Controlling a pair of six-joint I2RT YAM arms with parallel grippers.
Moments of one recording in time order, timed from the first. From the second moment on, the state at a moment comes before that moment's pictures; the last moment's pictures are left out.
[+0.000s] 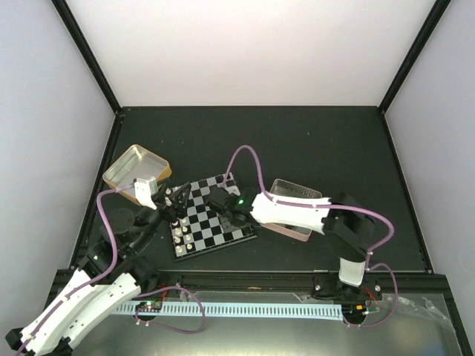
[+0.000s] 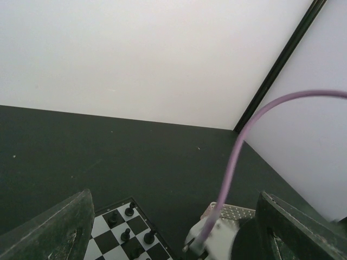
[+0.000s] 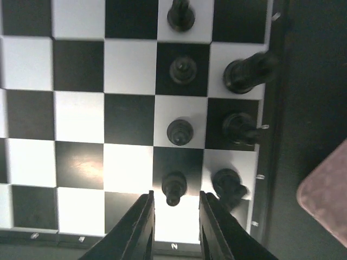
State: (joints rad) left arm -0.70 0.31 0.56 -0.30 -0.22 -0.42; right arm 1.15 1.87 1.35 -0.80 0.21 0.76
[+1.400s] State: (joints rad) left arm -0.70 0.36 0.59 -0.31 -0.21 -0.42; right arm 0.46 1.81 1.20 -0.74 0.26 0.17
